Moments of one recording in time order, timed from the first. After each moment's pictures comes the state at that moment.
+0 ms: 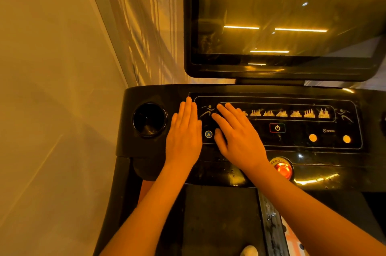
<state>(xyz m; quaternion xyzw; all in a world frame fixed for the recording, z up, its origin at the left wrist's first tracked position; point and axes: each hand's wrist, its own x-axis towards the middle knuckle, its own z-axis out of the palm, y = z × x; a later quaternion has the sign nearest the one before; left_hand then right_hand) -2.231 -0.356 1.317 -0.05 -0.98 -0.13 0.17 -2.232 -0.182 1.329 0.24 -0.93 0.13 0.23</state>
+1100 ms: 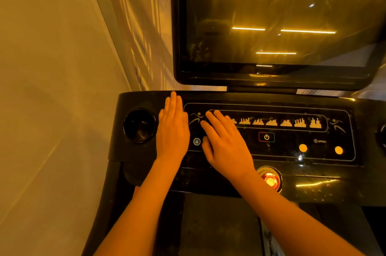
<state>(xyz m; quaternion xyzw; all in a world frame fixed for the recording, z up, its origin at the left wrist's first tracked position) -2.261 -0.347 1.338 0.03 -0.97 -0.20 0.17 -2.231 -0.180 1.335 0.25 -0.94 0.14 0.21</state>
